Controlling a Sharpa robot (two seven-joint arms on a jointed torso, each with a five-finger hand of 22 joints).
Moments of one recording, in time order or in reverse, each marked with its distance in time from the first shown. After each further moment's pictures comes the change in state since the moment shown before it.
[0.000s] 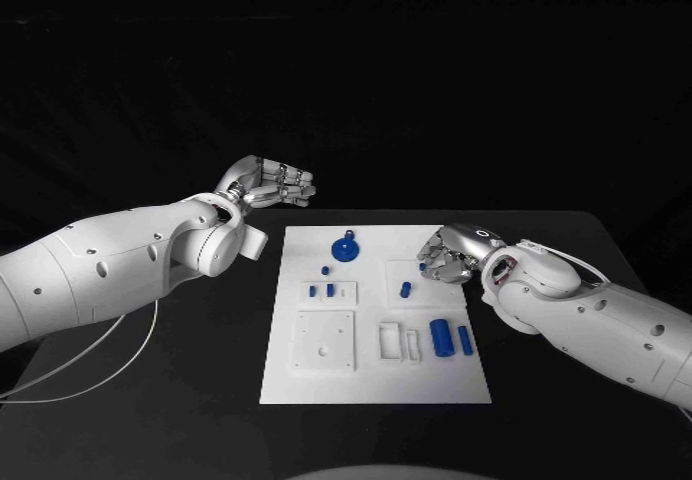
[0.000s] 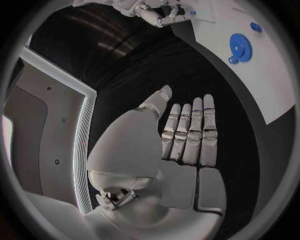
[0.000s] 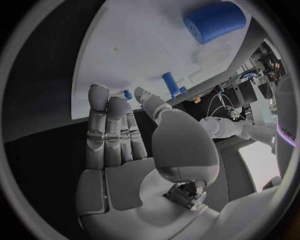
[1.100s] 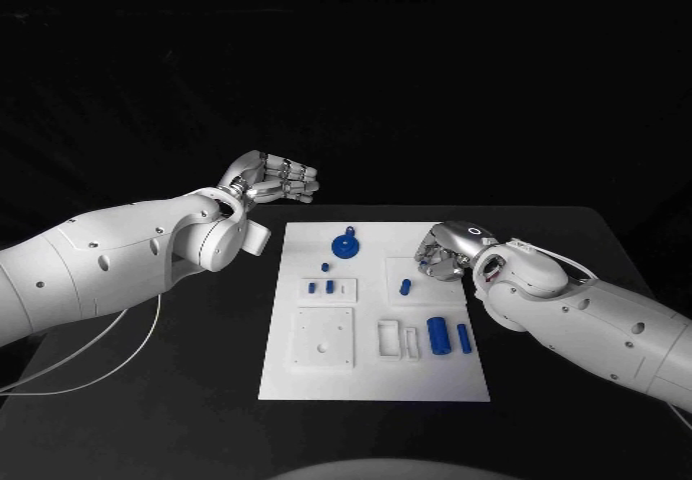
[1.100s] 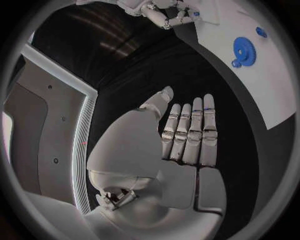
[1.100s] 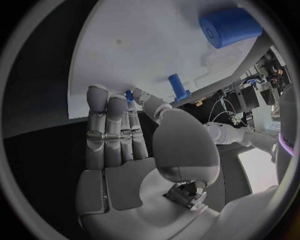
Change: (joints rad) left arm 0.000 0.002 0.000 0.001 0.009 0.018 0.000; left_hand -0.004 0.004 0.015 -0.015 -0.006 0.000 0.000 0.000 0.000 0.000 0.000 0.000 0.000 0.000 0.000 0.000 0.000 0.000 -0.004 -0.004 0.015 0.030; right arm 0.004 0.042 -0.026 -0.030 -0.057 -0.030 -0.033; right_hand 0.027 0.019 0.123 -0.027 -0.039 0.142 -0.034 0.000 0.013 0.129 -0.036 -0.006 0.000 0.005 -0.027 -0.002 0.005 -0.034 0.002 -0.028 0.043 -0.003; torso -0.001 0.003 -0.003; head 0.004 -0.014
